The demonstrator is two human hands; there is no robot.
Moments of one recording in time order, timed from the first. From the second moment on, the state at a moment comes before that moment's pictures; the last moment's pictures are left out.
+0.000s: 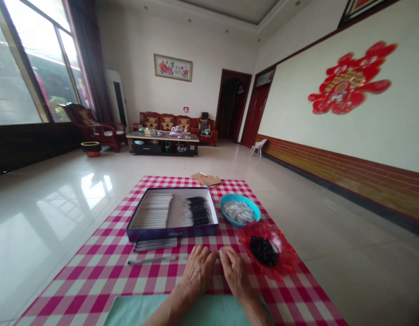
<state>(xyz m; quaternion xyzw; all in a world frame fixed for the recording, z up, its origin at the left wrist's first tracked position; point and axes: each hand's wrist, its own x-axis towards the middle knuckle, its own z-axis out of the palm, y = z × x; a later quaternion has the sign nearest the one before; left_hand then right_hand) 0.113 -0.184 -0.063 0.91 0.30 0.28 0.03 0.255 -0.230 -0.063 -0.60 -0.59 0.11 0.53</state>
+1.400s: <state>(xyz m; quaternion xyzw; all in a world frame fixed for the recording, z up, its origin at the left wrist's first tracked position) 0.108 -0.188 -0.048 0.84 0.32 0.44 0.02 0.255 -0.239 -0.047 -0.61 -0.55 0.13 0.55</state>
